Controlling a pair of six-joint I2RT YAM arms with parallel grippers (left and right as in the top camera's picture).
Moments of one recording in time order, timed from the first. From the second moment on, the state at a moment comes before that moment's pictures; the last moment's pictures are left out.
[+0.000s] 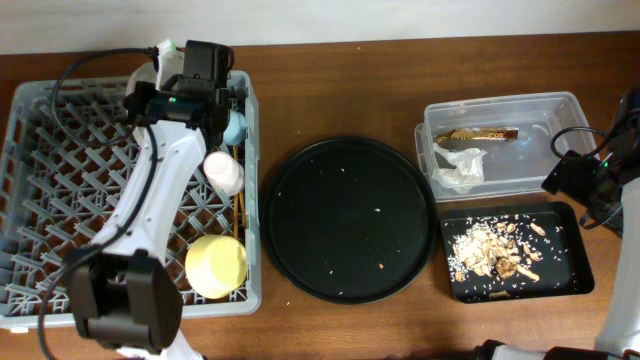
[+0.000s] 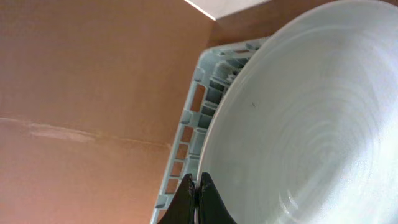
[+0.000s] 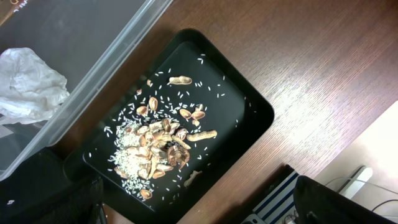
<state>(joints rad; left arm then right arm) -0.17 1.85 1.62 -0.75 -1.10 0.11 -0.39 1.46 1.57 -1.47 0.21 0.37</state>
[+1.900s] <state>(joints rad) -0.02 1.73 1.93 -0.81 0.16 -0.30 -0.32 1.34 1.57 -1.47 0.21 0.37</state>
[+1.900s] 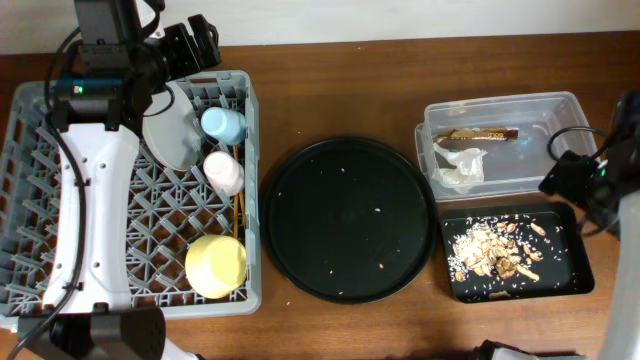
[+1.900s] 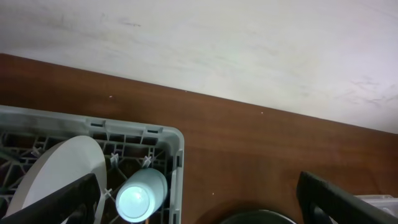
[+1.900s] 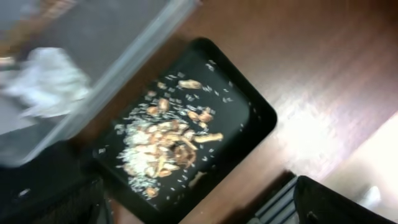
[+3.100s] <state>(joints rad) -0.02 1.73 1.93 -0.81 0.17 -0.30 0.18 0.10 0.37 0.01 0.22 0.18</state>
